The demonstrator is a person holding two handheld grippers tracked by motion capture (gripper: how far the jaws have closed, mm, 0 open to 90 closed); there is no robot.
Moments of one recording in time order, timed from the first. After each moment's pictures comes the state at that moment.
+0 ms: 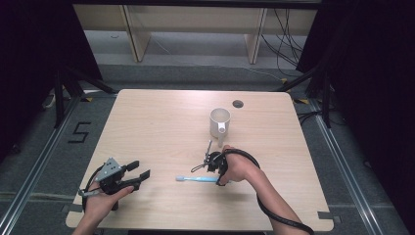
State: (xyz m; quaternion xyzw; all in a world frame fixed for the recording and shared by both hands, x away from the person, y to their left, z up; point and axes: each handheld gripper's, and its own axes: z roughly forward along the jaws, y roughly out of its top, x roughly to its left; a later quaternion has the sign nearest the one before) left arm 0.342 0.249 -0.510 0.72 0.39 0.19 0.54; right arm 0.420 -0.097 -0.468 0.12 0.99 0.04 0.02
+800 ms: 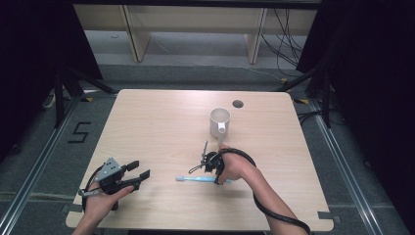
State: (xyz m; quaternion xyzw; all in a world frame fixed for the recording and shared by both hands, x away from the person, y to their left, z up) left arm 0.342 0.249 -0.510 0.72 0.39 0.19 0.54; right arm 0.426 -0.087 -0.472 0.08 1.00 0.03 0.02
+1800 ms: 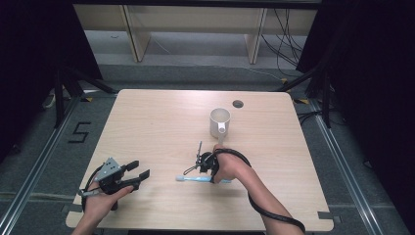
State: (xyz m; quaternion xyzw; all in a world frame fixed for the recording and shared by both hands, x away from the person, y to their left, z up) left arm 0.342 0.250 -0.510 0.72 0.39 0.19 0.54; right arm 0.424 -0.072 -0.473 0.07 1.00 0.03 0.02
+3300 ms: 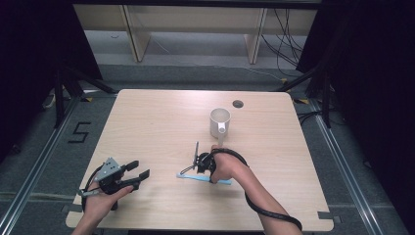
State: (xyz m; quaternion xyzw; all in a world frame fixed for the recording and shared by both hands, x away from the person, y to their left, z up) left arm 0.342 0.251 -0.510 0.72 0.39 0.20 0.54; right arm 0.426 -0.065 -0.476 0.08 1.00 0.01 0.01
